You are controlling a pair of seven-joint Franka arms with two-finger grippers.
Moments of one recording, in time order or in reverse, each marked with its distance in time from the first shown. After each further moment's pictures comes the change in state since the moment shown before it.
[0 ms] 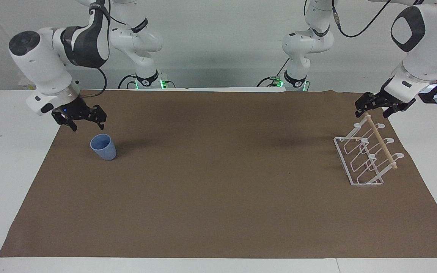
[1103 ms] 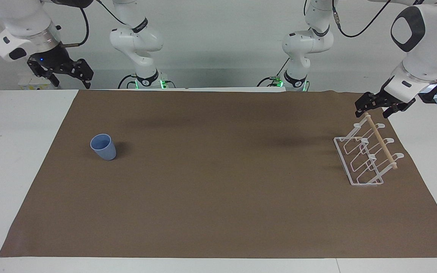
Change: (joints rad) left arm 0.000 0.000 0.000 0.000 0.000 0.000 0.000; right arm 0.068 -0.002 0.001 0.515 -0.076 -0.615 0.240
